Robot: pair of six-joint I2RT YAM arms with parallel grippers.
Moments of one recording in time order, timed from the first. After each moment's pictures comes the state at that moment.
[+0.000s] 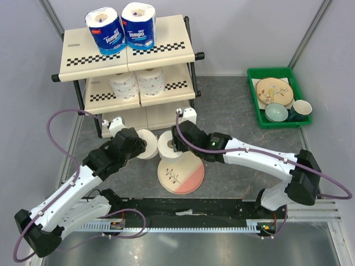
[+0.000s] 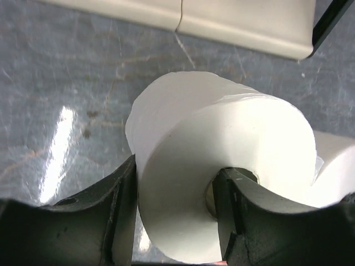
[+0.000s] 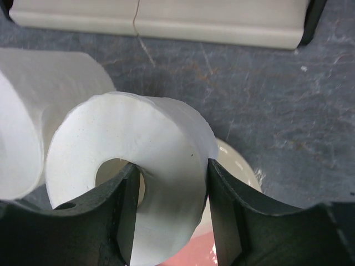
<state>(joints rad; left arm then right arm) -0.68 0.82 0.80 -0.77 -0.48 -0.89 1.08 1.48 1.21 -0.43 0.43 0.63</state>
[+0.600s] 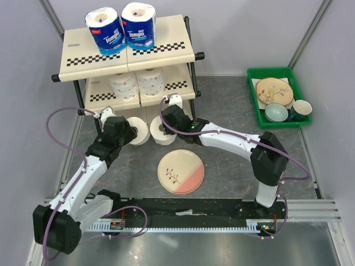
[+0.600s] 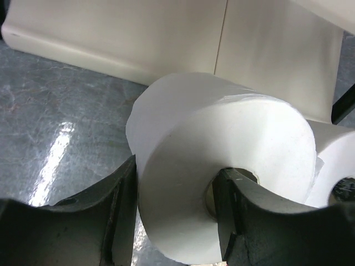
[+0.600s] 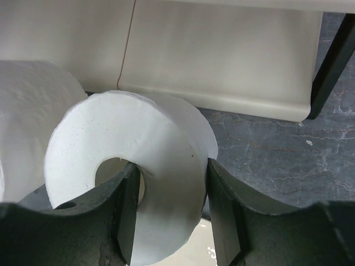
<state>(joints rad) -0.30 0.94 0.70 -0.41 -0.32 -0.69 0.94 1.81 1.43 -0.27 0.42 0.47</state>
